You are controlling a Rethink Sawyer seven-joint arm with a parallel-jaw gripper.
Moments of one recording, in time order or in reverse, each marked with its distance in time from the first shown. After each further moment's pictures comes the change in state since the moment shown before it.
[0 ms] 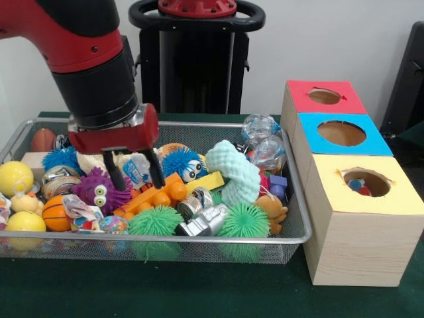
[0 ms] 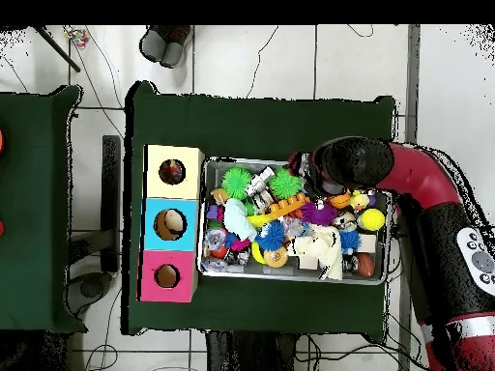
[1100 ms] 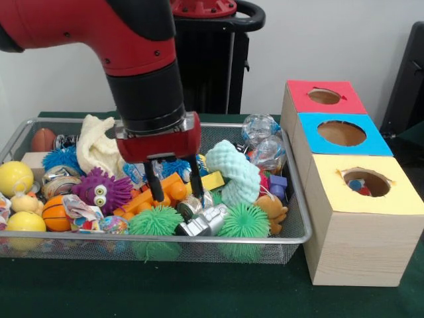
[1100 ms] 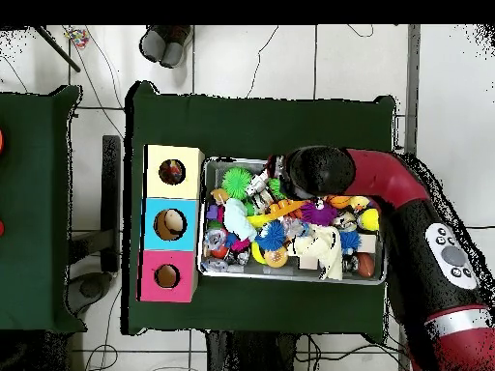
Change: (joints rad) arm 0.056 -0.029 -0.002 0.111 -0.052 -0.187 0.000
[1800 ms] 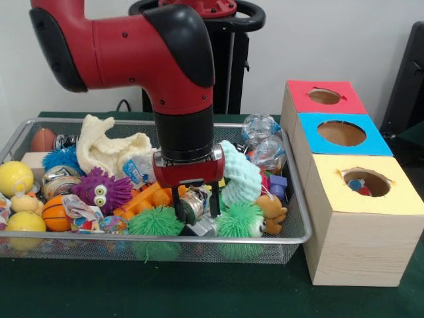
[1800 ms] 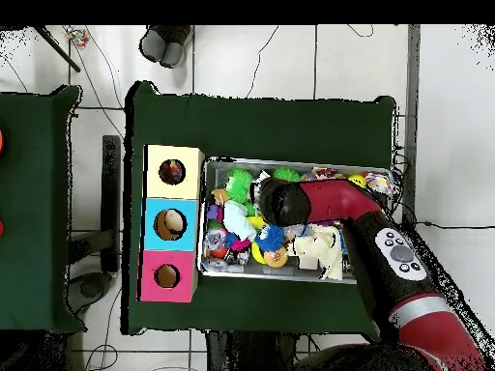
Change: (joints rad) arm 0.109 0.073 -0.149 0.094 -0.130 -0.281 0.000
